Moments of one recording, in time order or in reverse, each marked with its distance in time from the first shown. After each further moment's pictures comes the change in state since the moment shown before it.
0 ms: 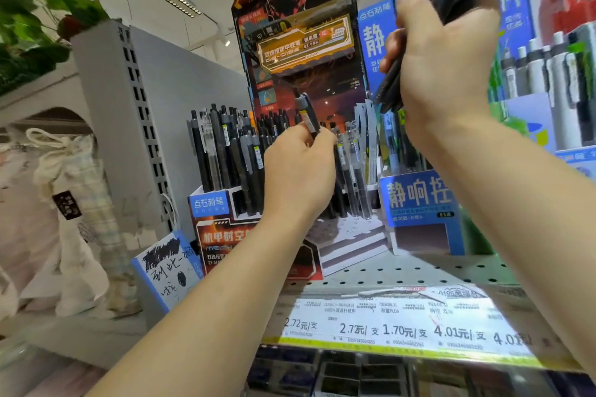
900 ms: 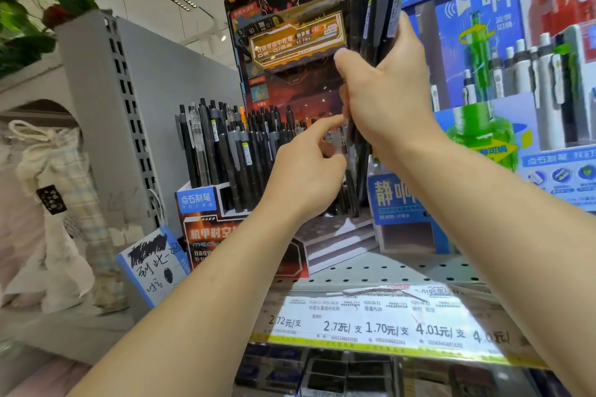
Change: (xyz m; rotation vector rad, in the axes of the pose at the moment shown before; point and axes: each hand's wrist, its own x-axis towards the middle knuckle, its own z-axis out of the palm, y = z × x) left_hand 0.005 -0.003 0.009 0.186 -0.300 0.016; right_hand -0.013 0.024 0.007 -0.194 -0.224 0.059
